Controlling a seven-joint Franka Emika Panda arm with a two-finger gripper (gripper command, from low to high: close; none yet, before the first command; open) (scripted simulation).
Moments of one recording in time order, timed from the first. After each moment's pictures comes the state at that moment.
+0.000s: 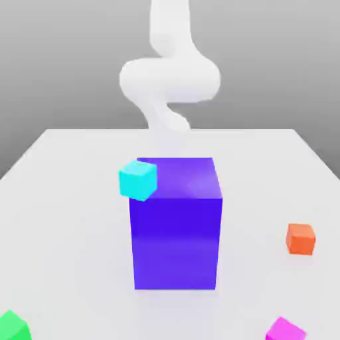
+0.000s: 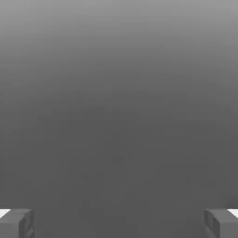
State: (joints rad) arm -0.04 -0.71 0.06 -2.29 -0.02 2.32 0.89
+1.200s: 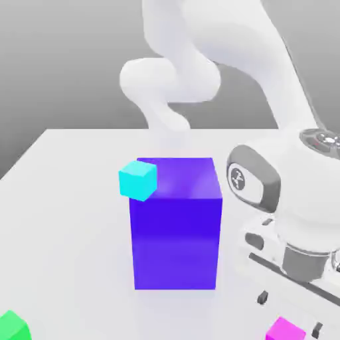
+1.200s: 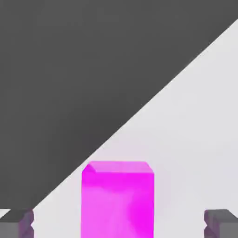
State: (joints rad) arm 0.00 0.53 0.32 -2.19 -0.36 2.68 2.15
